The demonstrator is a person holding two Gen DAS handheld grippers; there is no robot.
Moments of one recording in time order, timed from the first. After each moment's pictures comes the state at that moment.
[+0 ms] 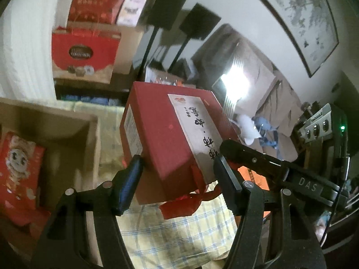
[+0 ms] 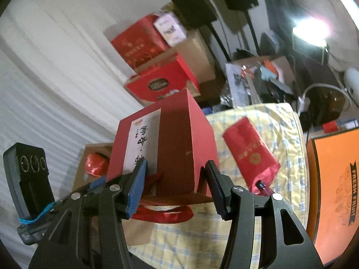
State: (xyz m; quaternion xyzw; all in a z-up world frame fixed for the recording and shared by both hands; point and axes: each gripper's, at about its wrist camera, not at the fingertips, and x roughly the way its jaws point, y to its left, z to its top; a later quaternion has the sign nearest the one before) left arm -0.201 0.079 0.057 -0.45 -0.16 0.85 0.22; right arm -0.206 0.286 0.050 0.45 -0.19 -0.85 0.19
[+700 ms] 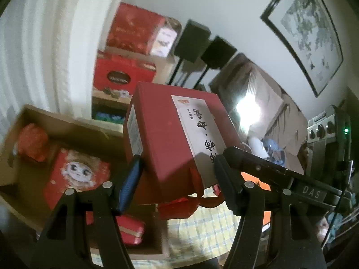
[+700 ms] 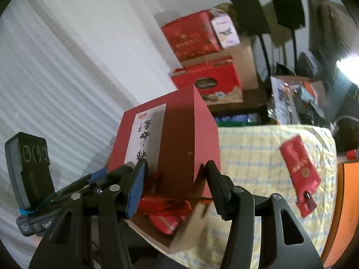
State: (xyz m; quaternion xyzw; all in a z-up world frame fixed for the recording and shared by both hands) left arm -0.172 -0.053 0.116 -0.41 -0.18 0.88 0.16; right arm -0.191 0.157 0.109 0.43 -0.13 -0.85 0.27
